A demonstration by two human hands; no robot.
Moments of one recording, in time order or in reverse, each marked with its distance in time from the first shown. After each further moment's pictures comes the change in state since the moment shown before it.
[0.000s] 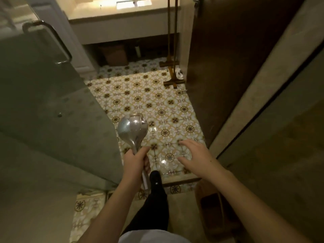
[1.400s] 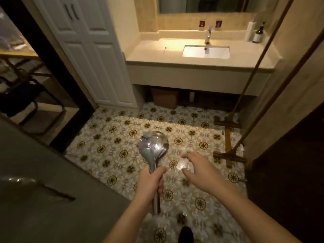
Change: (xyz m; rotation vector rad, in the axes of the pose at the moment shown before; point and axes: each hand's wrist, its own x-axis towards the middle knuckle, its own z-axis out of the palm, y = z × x) left_hand 0.669 0.368 0.021 -0.043 0.149 0.026; right_hand 0.847 -0.143 -0.116 -0.152 -0.162 -0.357
